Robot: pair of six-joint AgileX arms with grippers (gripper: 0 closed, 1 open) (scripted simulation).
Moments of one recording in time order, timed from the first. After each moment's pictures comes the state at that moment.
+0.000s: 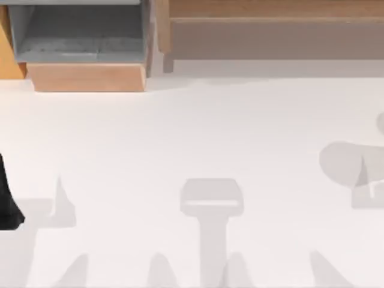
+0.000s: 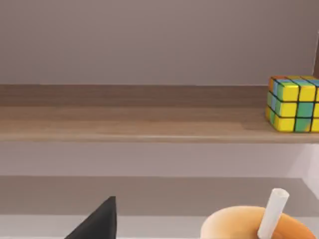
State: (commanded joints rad) left arm 0.00 0.00 0.00 0.00 0.00 0.00; right arm -0.06 0.22 0.14 0.15 -0.05 0.00
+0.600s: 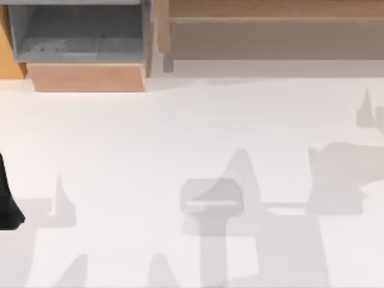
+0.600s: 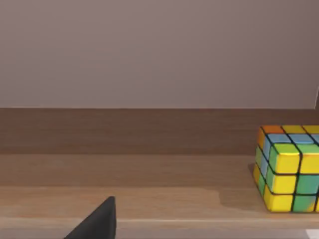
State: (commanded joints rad) left arm 0.00 0.00 0.00 0.00 0.00 0.00; right arm -0.23 1.23 0.58 0.65 -0.21 0.01
